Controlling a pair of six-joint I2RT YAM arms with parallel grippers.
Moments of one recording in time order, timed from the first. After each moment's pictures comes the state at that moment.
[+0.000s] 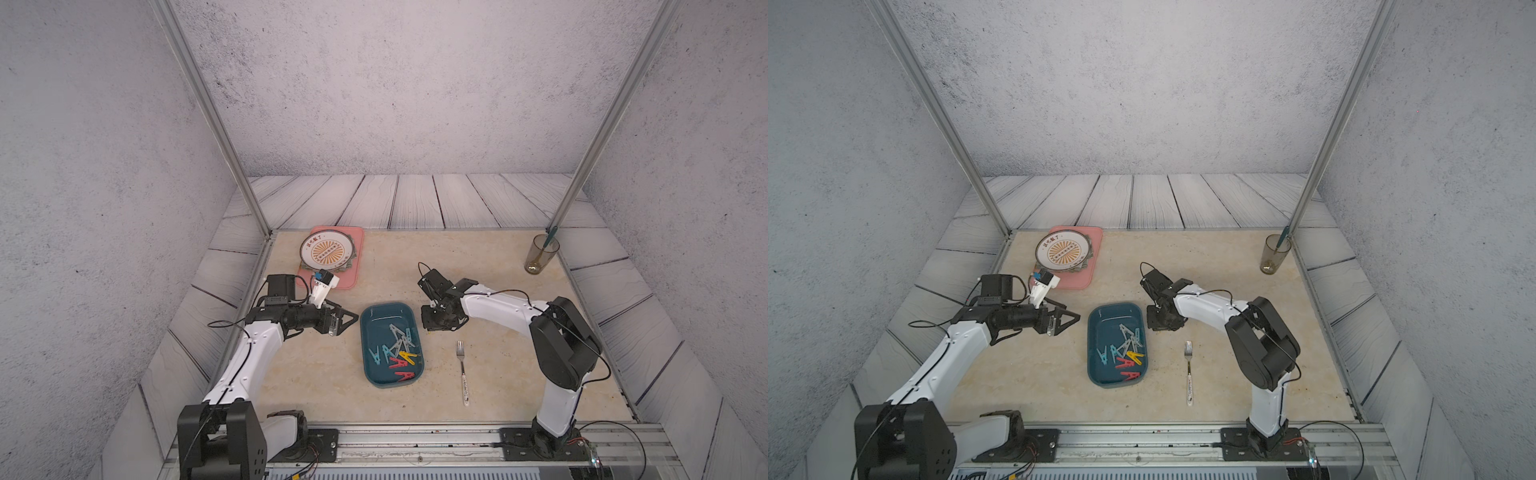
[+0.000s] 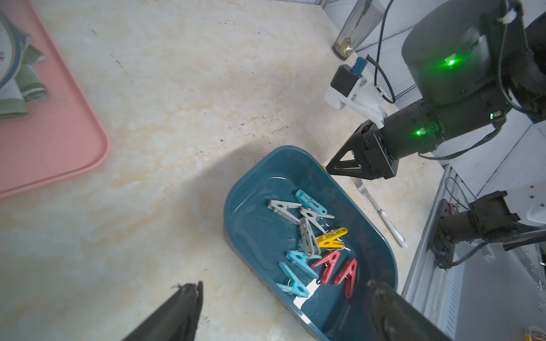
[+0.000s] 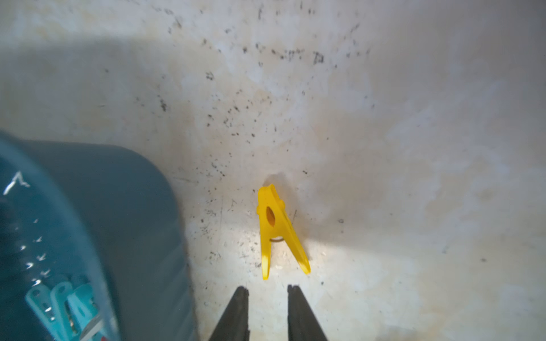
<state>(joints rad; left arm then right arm) 0.02 1.19 0.82 -0.61 0.90 0.32 0.72 1.82 1.30 -0.74 0.00 0.57</state>
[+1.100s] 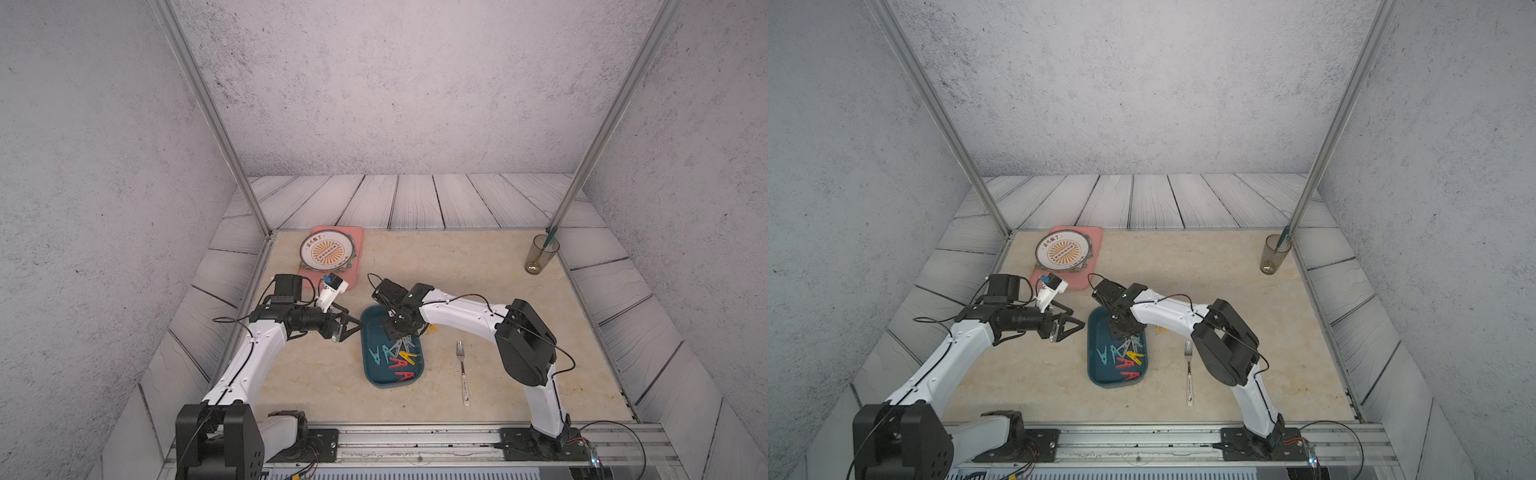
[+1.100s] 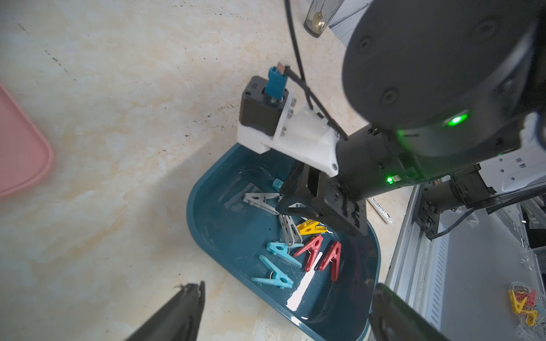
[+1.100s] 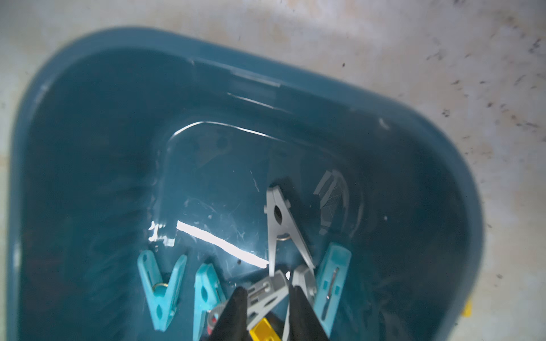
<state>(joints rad) -0.04 1.19 0.83 -0.68 0.89 0.40 0.96 2.07 1.61 -0.83 0.05 0.50</state>
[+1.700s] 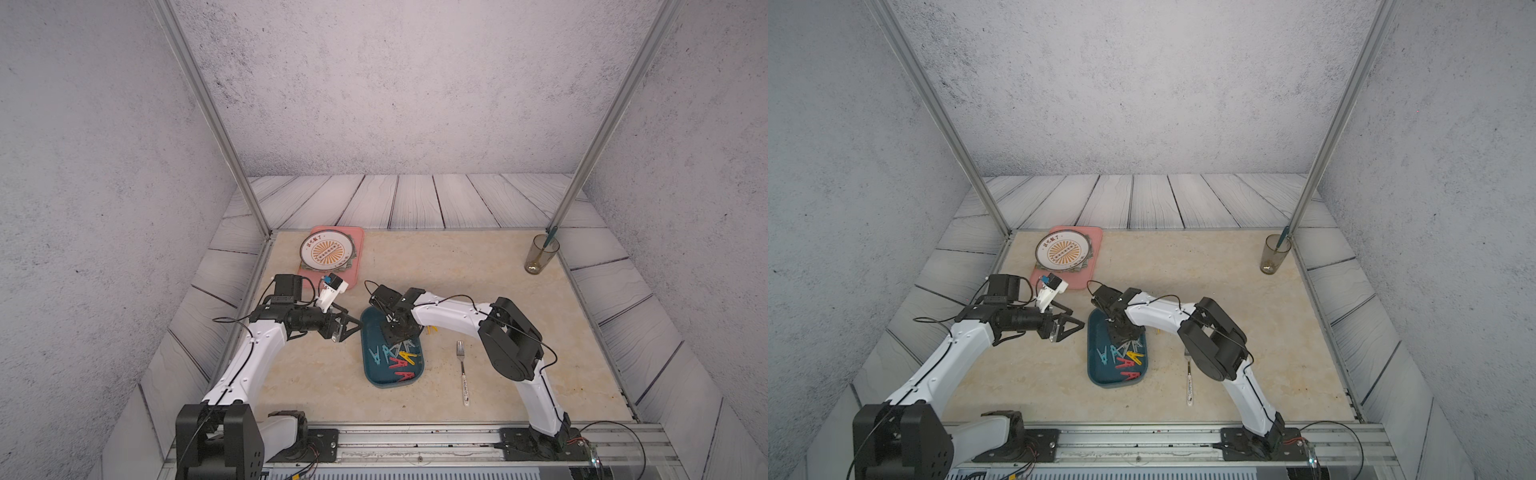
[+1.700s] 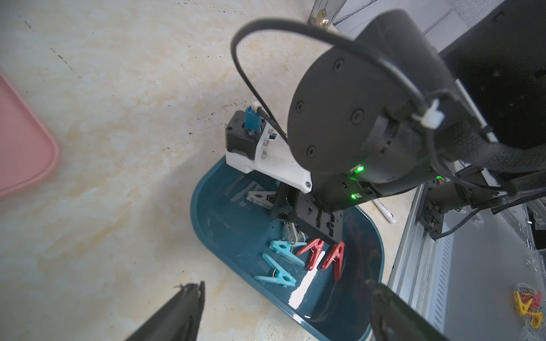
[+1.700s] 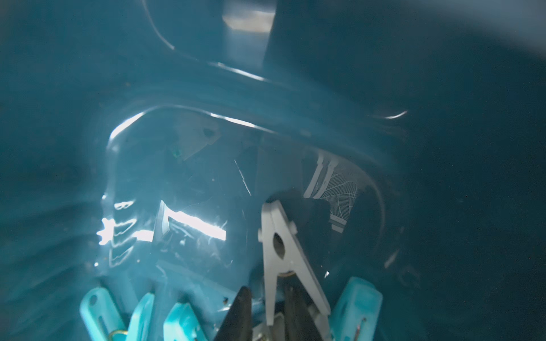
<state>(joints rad) -0.04 1.19 0.83 -0.68 0.88 0.40 0.96 2.15 1.63 -0.82 0.05 0.50</state>
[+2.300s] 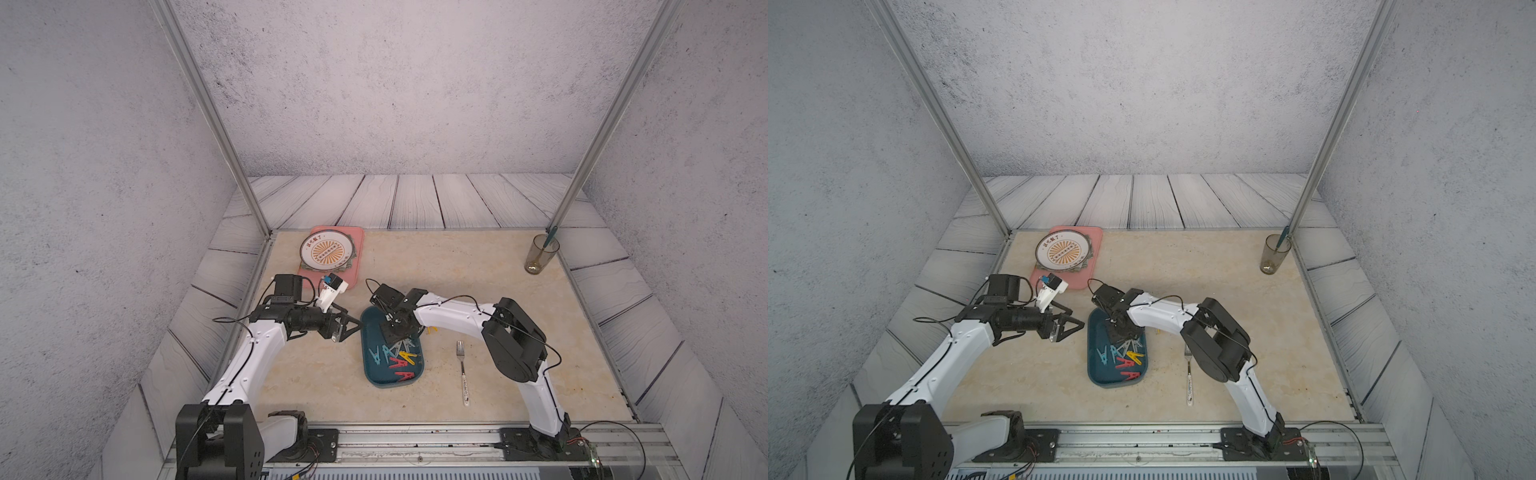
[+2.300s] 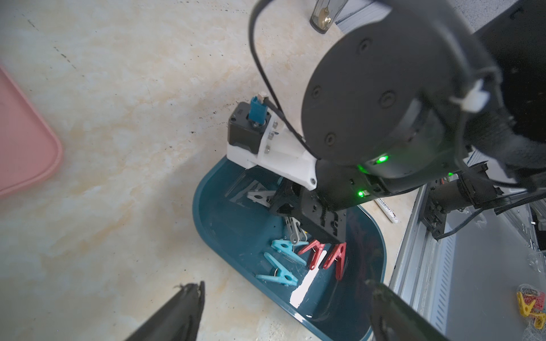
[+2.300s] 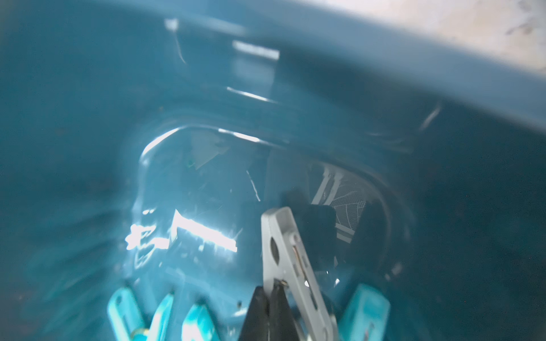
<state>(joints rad) -0.04 1.19 0.83 -0.68 0.88 0.40 0.96 2.09 1.58 -0.76 0.03 0.50</state>
